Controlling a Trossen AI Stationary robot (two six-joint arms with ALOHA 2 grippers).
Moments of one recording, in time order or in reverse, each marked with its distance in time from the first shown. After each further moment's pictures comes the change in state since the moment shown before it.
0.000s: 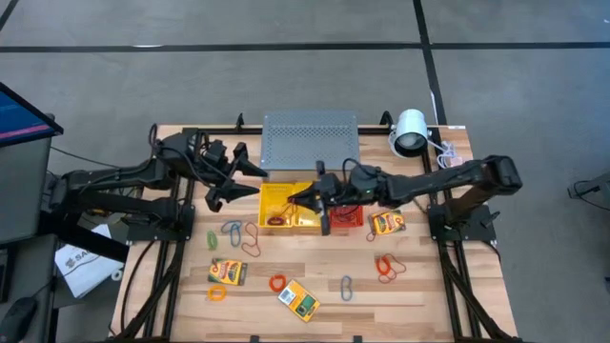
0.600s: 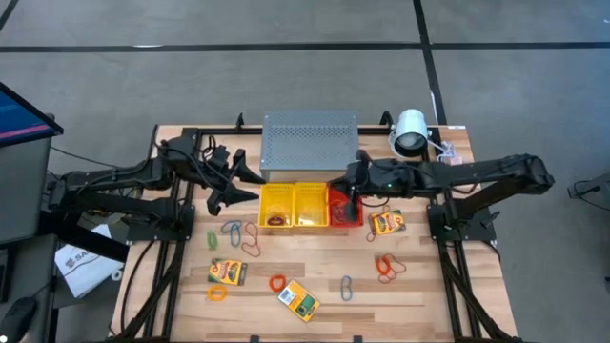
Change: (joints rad) left arm -0.005 -0.024 -0.001 -0.167 0.000 0.006; right arm -0.005 -0.277 0.000 -0.735 0.297 0.075
